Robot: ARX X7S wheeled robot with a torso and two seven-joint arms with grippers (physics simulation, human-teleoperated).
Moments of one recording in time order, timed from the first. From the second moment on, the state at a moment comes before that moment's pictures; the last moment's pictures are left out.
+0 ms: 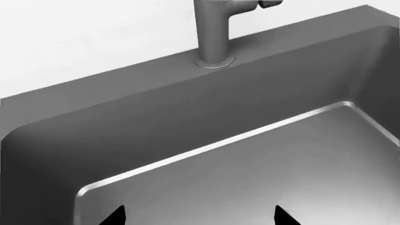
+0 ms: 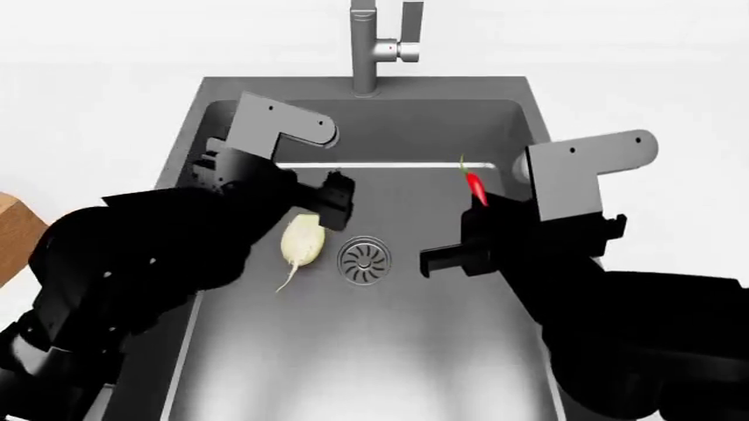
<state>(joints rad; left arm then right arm) -1.08 -0.41 0.57 0.05 -0.97 -1.03 -0.47 1.47 0.90 -1.50 -0.54 1.65 0.18 1.07</state>
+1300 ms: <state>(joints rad) -1.05 -0.30 0.69 -0.33 -0.89 -1.01 -0.33 1.43 0.88 -1.49 -0.53 1.64 0.17 1.06</state>
